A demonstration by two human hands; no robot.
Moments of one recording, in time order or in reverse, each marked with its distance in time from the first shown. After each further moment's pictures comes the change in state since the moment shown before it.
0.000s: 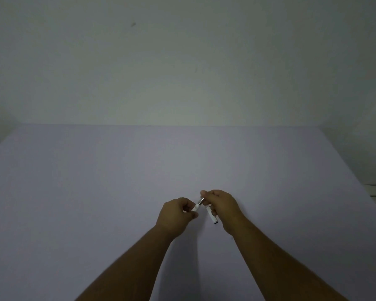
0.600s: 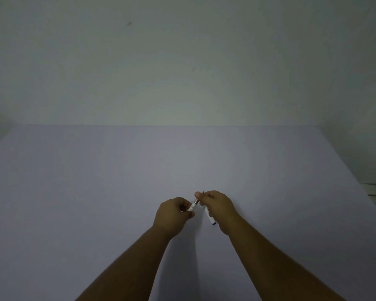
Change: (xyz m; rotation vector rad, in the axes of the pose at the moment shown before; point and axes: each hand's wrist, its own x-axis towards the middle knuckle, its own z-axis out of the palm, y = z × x) left_hand 0.005 -0.002 -0.001 0.004 0.011 -0.023; right_hand -0.001 -0.005 0.004 -0.047 -0.009 0.026
